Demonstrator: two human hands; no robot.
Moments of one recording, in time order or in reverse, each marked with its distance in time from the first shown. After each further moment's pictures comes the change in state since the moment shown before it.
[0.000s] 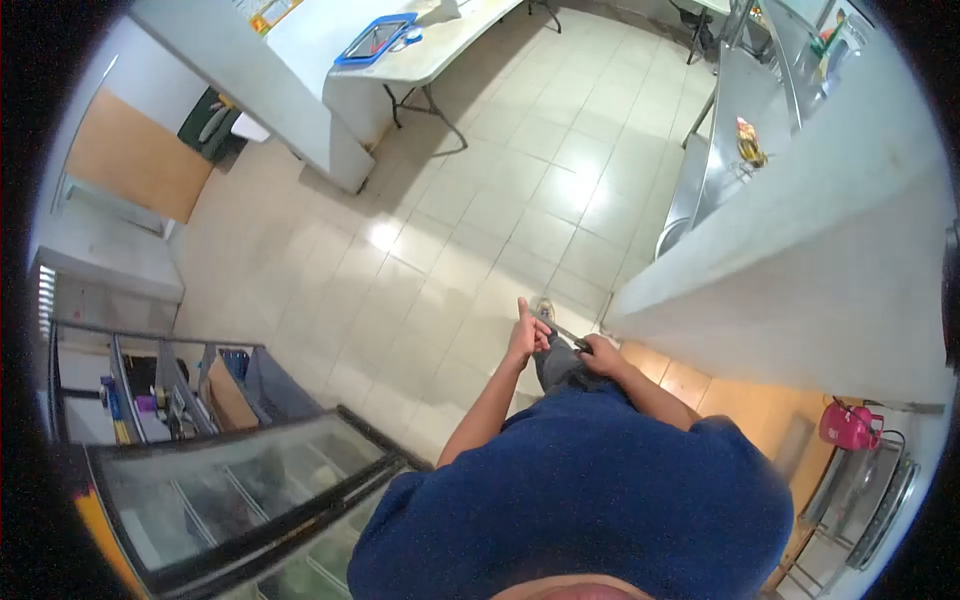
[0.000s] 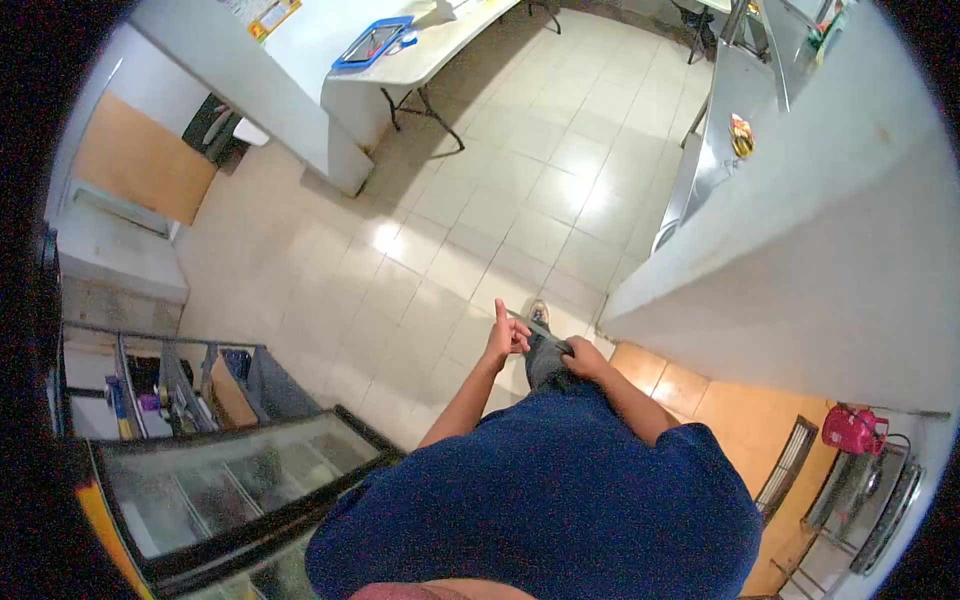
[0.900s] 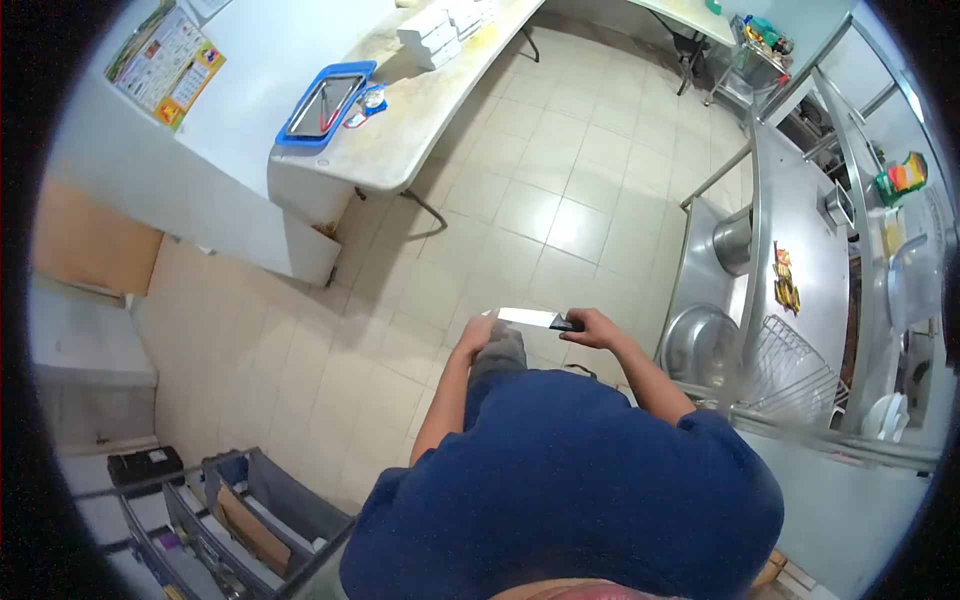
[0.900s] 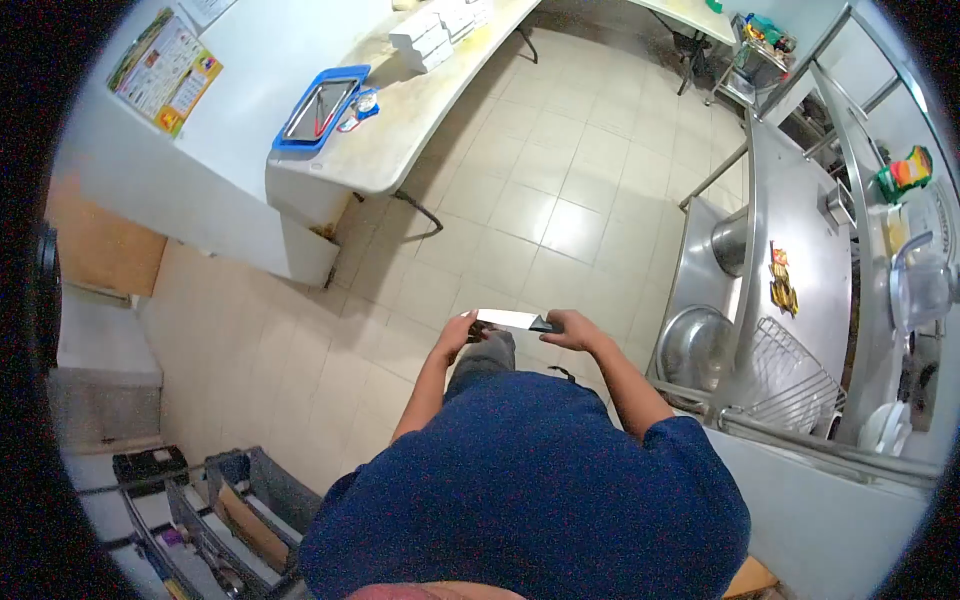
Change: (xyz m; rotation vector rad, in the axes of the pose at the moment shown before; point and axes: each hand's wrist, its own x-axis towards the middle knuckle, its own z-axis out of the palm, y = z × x) left_hand 0.345 0.353 -0.150 0.265 -0.201 0.120; right_hand 0.465 -0.040 -0.219 0.088 -0.090 0.067
